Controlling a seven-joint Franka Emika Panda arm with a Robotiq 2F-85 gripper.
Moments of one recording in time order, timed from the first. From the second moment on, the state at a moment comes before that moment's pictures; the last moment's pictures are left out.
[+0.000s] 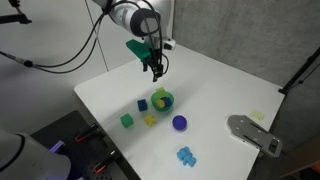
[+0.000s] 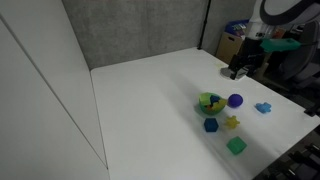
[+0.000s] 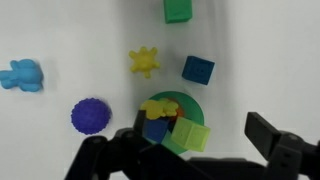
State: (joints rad) arm 0.00 0.15 -0.03 -2.12 0.10 2.13 0.11
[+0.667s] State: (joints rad) arm -0.02 -0.20 -0.04 -2.19 -0.17 1.86 0.12
